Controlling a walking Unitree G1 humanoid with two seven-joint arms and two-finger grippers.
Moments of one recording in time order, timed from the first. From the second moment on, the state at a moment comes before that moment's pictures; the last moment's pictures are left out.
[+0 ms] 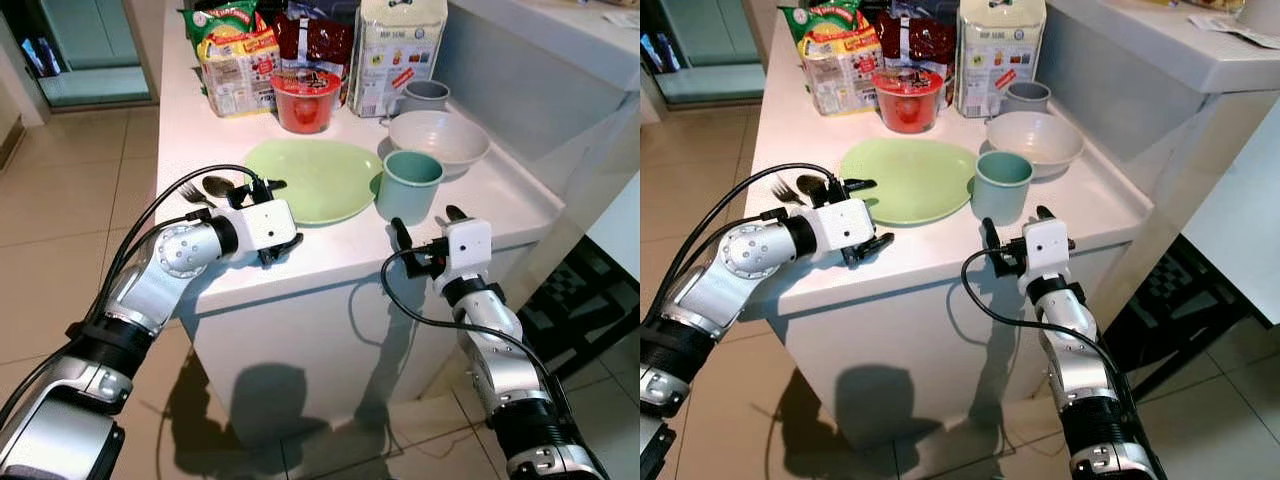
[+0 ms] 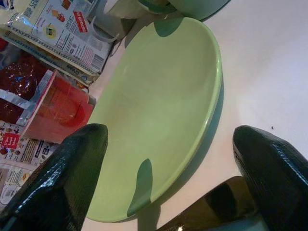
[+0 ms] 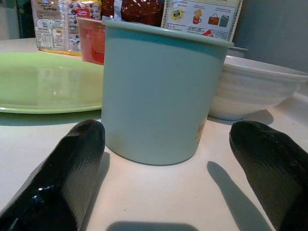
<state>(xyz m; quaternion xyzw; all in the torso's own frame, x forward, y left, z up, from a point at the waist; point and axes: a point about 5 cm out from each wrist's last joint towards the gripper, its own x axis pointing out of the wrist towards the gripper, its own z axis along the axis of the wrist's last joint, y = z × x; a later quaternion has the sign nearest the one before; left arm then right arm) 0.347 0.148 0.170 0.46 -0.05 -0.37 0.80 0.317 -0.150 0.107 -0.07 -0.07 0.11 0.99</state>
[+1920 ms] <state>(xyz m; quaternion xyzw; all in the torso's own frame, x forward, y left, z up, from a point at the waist) 0.351 0.119 0.148 0.48 -0.05 -0.41 0.77 0.313 -0.152 0.107 -0.07 -0.07 0.10 0.99</state>
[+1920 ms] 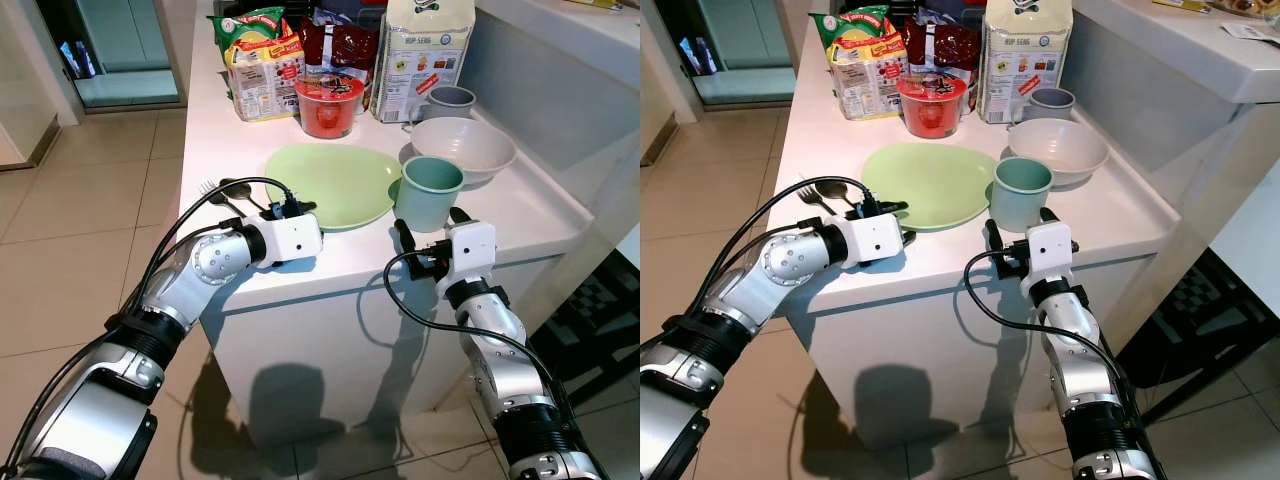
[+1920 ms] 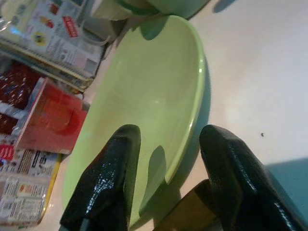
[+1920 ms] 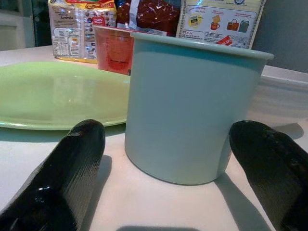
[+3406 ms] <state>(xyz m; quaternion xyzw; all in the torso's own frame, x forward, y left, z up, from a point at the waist) 0.356 0.089 0.156 0.47 -0.08 -0.40 0.78 0.311 -0.151 0.111 -0.07 -0.08 0.10 0.99</state>
